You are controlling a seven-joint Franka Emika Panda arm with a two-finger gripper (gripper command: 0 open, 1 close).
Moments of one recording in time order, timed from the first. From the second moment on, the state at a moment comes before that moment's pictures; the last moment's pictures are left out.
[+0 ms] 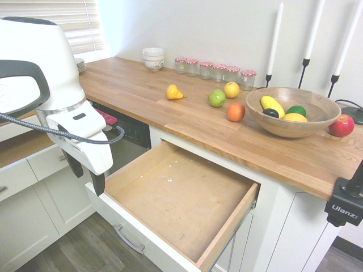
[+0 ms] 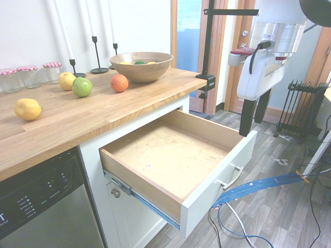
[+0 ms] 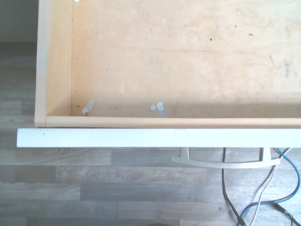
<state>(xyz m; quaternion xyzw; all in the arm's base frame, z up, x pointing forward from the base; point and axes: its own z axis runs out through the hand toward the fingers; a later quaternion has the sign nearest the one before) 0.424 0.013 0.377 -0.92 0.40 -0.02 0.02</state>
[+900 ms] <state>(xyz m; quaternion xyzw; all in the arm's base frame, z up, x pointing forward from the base) 0.444 -0.013 0.248 -0.91 0.41 0.02 0.00</state>
